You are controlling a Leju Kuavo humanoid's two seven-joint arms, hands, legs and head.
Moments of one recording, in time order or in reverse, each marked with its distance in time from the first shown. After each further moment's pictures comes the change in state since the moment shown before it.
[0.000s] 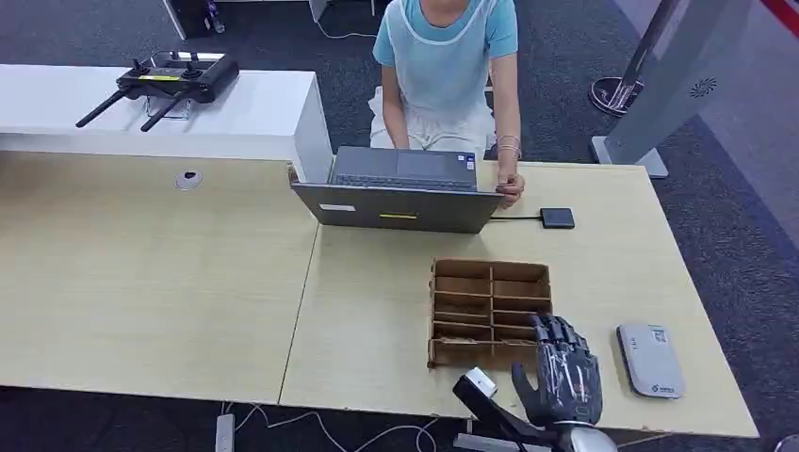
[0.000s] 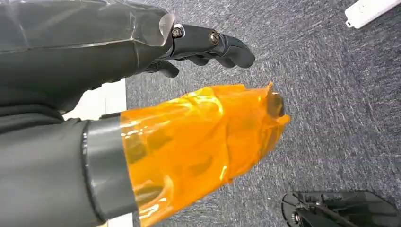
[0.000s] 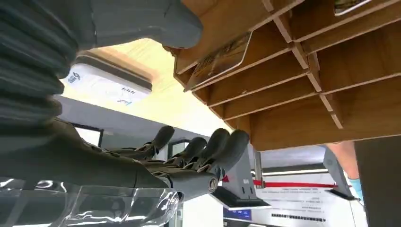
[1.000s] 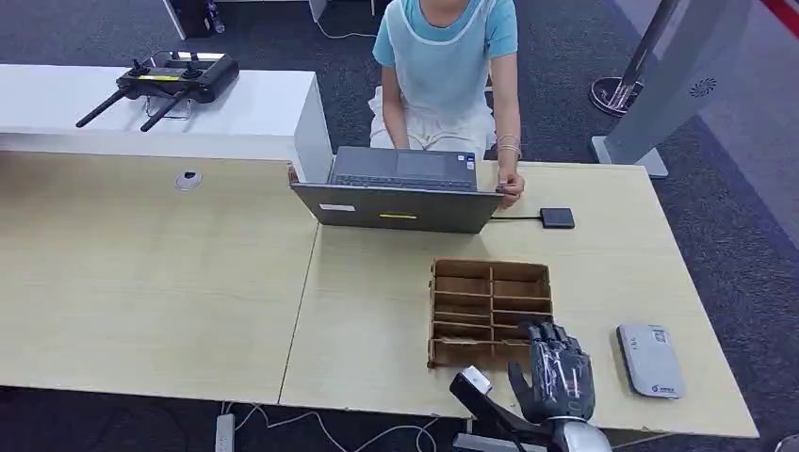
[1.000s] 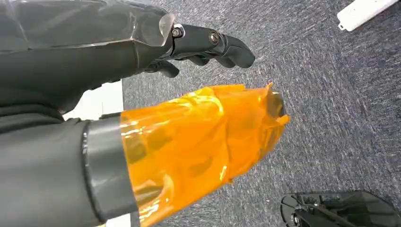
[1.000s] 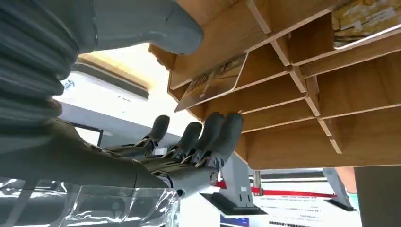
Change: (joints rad) left arm 0.000 0.000 0.000 0.000 -0.023 0.002 -0.009; right arm -0.033 -0.010 0.010 0.064 -0.006 0.003 0.014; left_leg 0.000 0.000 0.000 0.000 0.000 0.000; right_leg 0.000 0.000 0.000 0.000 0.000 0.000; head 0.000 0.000
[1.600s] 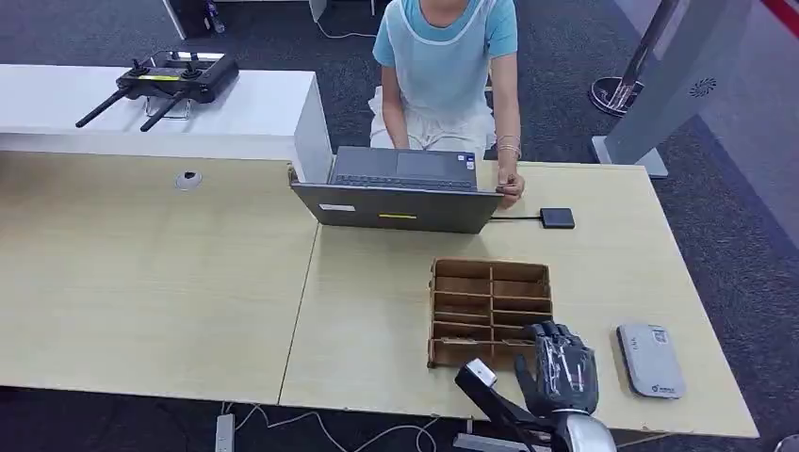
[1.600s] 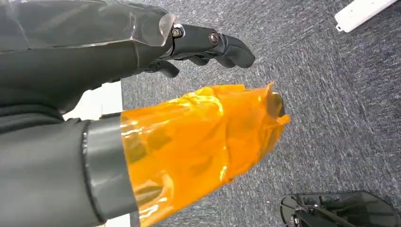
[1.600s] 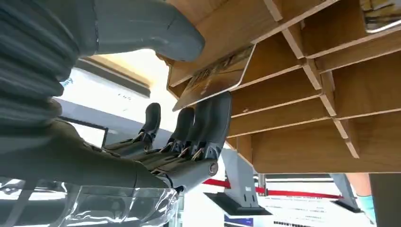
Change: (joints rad) left arm 0.000 0.001 0.000 0.000 -0.009 0.000 -0.002; right arm -0.028 -0.001 -0.025 0.032 0.001 0.000 -0.002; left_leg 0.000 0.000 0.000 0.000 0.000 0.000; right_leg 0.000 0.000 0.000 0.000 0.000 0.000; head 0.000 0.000
